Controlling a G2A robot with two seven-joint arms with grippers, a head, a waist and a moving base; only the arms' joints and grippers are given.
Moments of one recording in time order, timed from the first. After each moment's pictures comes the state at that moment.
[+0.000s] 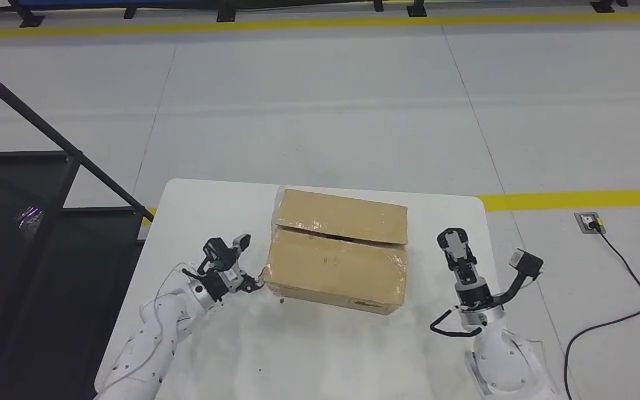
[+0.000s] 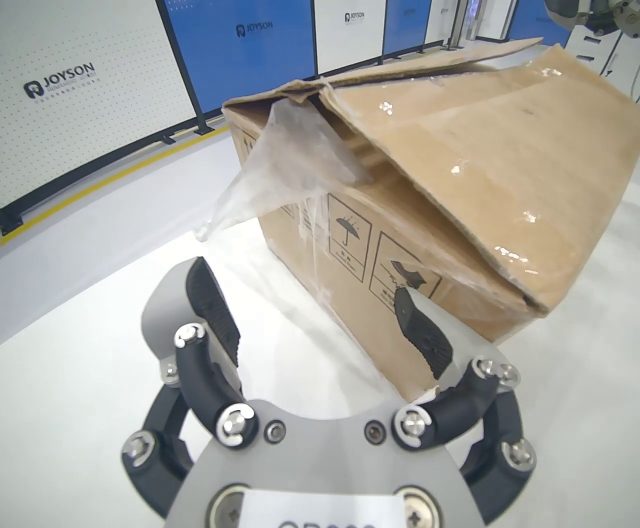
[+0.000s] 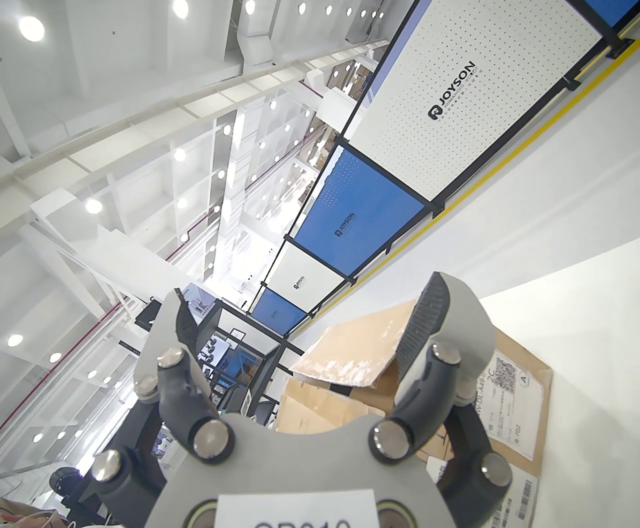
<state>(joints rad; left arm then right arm) 0.87 -1.16 -1.24 -0.93 1.60 -0.72 0.58 -1.24 -1.25 1.41 -1.52 -0.25 -0.59 -0.13</state>
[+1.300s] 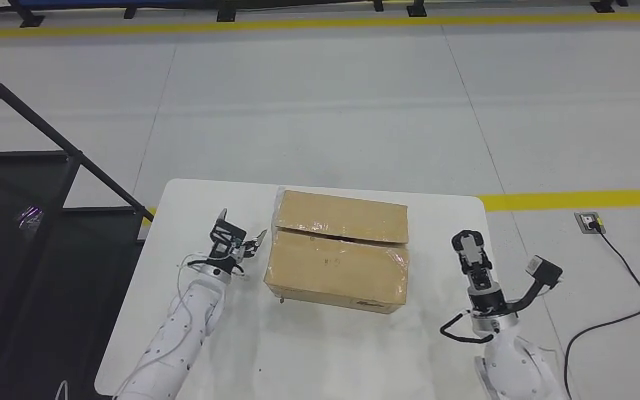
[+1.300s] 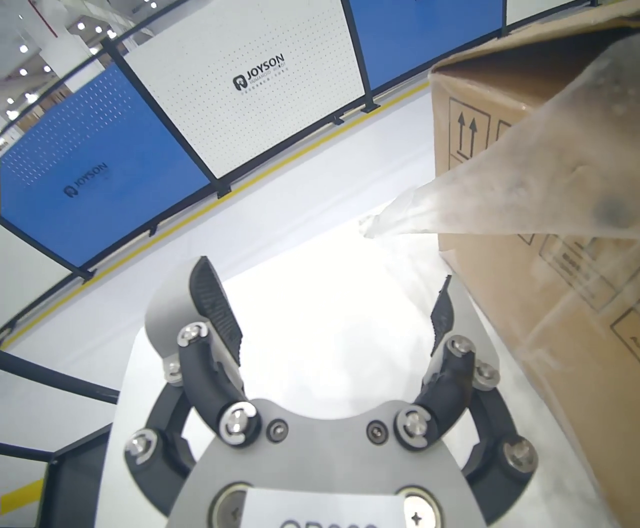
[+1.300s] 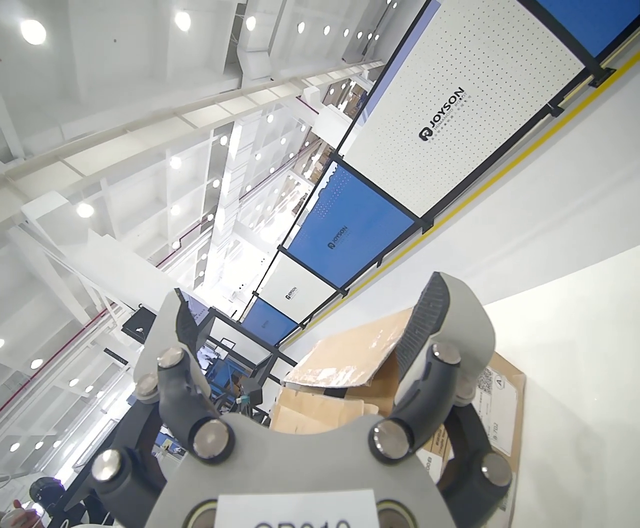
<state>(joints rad) 0.77 -1.26 -1.11 -0.80 1.58 0.05 0.49 -1.29 -1.26 1.47 -1.58 -0.27 -0.59 -0.15</state>
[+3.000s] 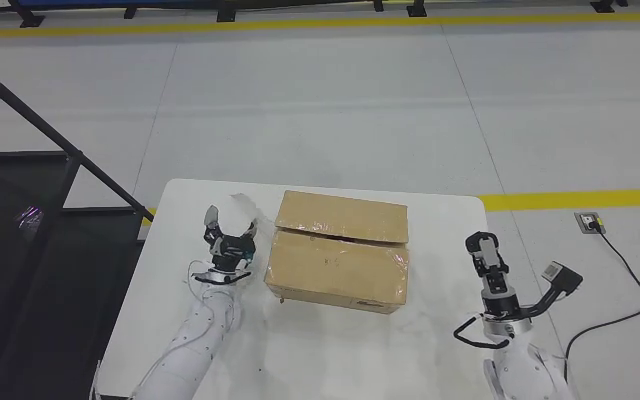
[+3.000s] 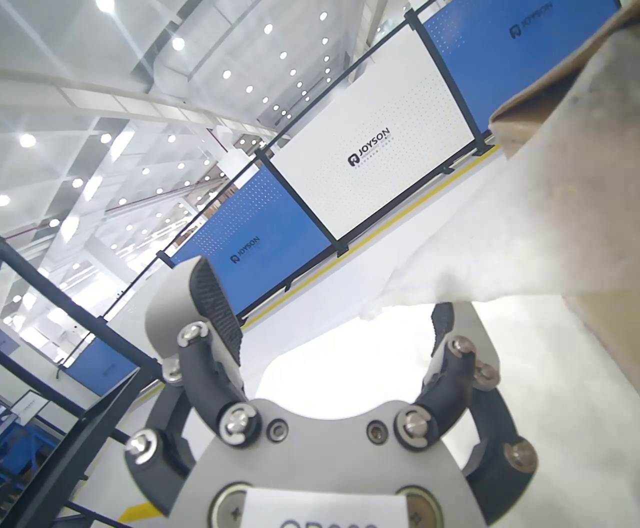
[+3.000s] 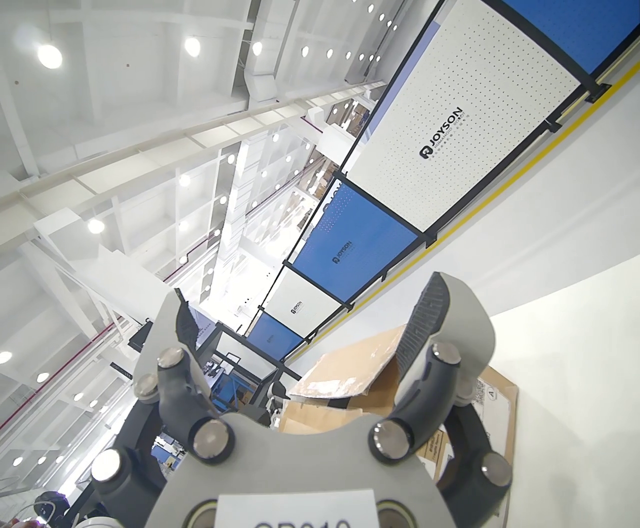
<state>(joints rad) 0.64 -1.39 -1.06 -0.42 1.56 0.55 0.90 -1.32 -1.27 1.53 -1.59 -0.24 -0.63 -0.13</state>
